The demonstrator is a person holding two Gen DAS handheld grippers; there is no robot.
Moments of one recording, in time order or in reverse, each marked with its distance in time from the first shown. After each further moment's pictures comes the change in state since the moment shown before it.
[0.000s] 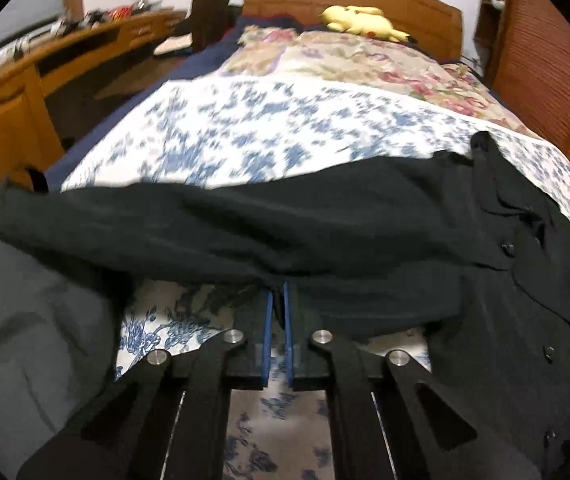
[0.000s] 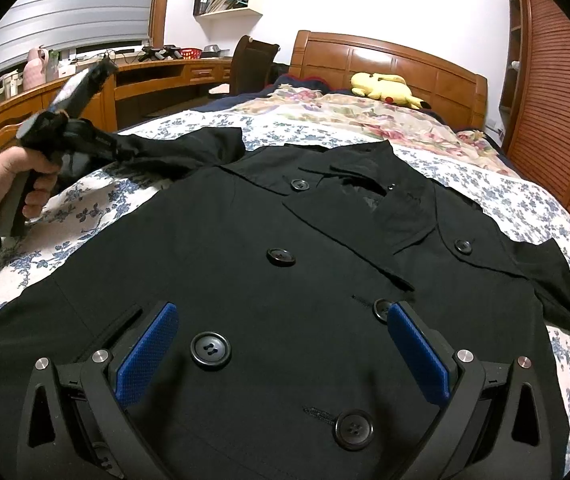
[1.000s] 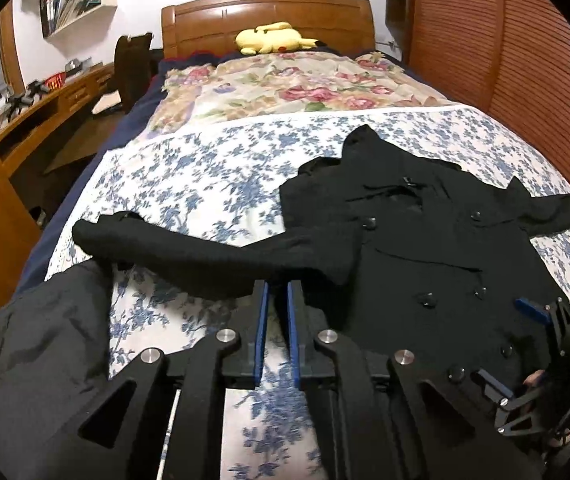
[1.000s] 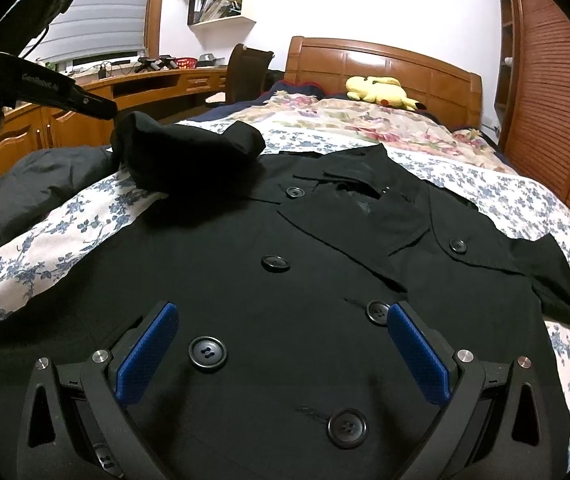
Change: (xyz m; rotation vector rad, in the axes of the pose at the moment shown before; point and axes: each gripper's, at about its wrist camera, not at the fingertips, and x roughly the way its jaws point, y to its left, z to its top) left arm -0.117 -0.078 -0.006 0.208 -0.026 -0.132; right arm 0.000 -0.005 0.000 0.029 -0.023 0.003
